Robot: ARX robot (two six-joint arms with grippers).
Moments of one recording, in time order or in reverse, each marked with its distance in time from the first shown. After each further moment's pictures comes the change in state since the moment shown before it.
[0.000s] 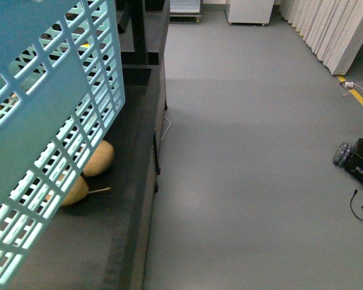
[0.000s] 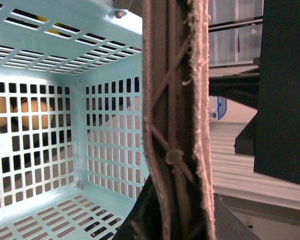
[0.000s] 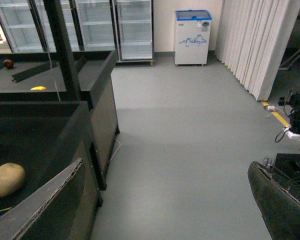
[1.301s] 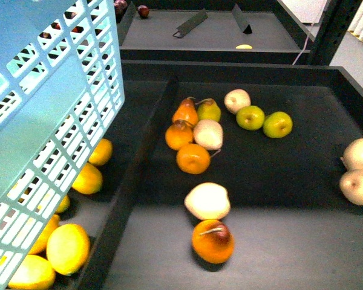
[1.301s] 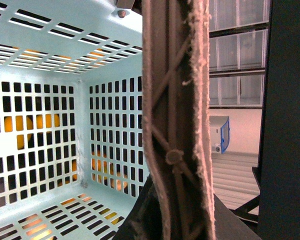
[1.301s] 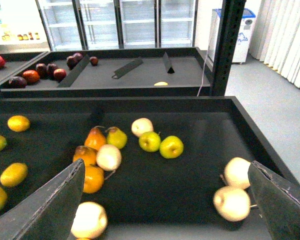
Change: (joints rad) left arm 0.000 0.000 0.001 0.000 0.000 0.002; right arm 0.000 0.000 0.000 0.000 -0.001 0.000
